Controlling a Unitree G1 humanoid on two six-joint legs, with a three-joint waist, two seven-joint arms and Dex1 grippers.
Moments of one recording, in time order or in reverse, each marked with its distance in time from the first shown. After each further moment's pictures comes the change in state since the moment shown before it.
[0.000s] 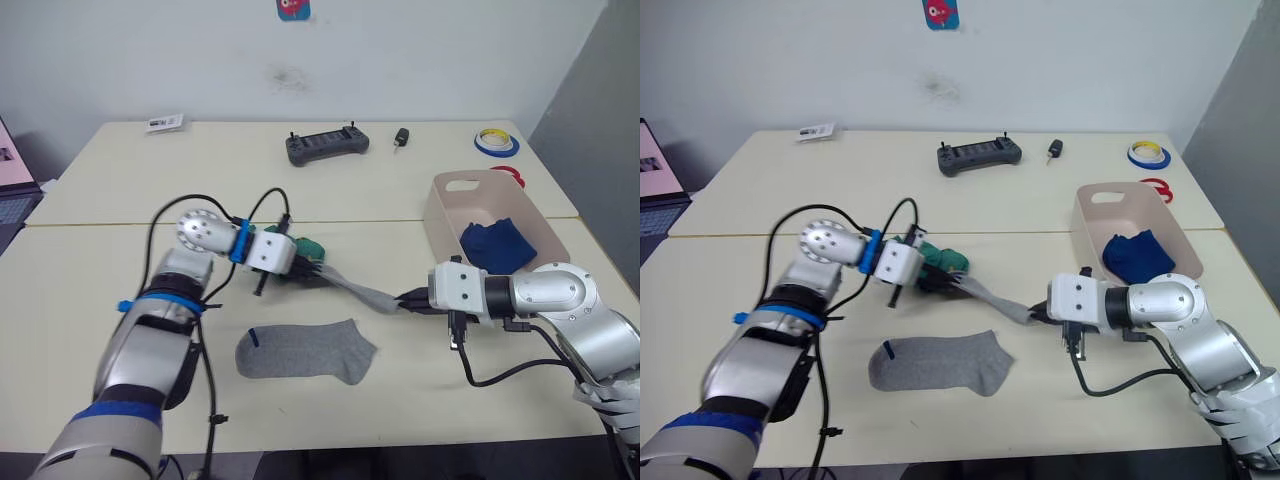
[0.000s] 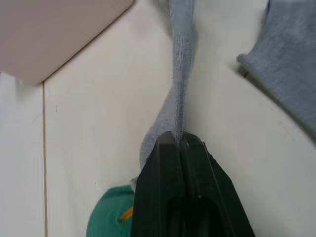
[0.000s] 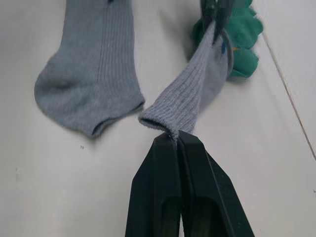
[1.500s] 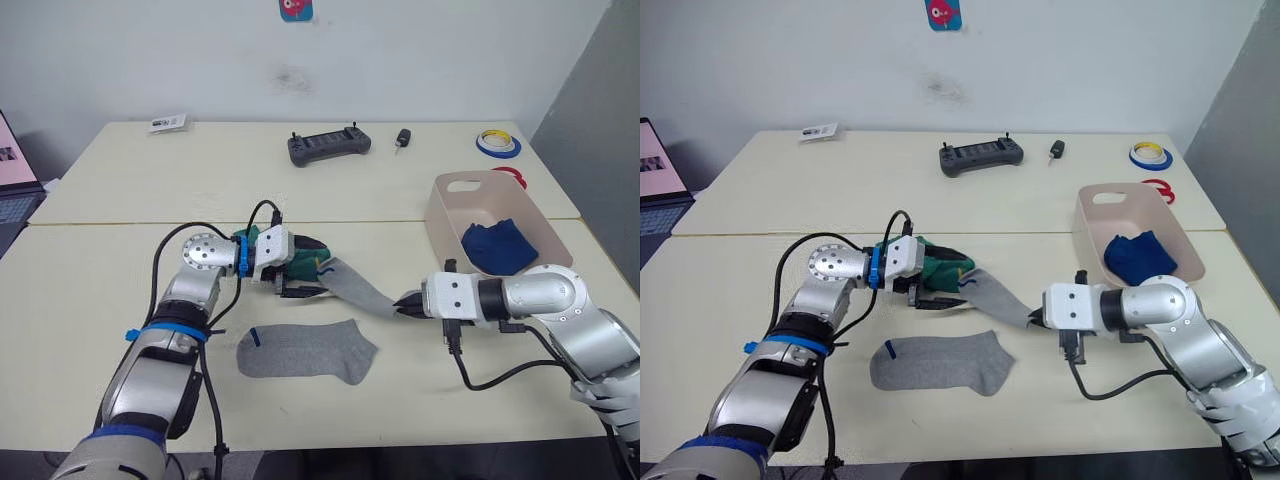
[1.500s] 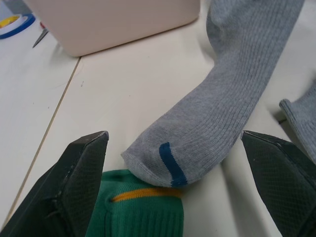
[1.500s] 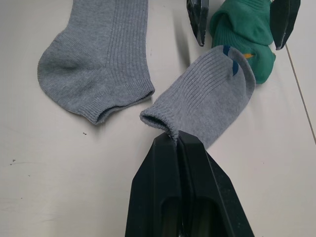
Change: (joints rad) left arm 0.101 -0.111 0.068 -0.011 0.028 0.117 0.175; right arm -0.005 -0.036 0.071 0.029 -0.100 -0.102 0.044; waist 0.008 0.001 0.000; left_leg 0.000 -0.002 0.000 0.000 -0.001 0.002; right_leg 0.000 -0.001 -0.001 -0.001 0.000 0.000
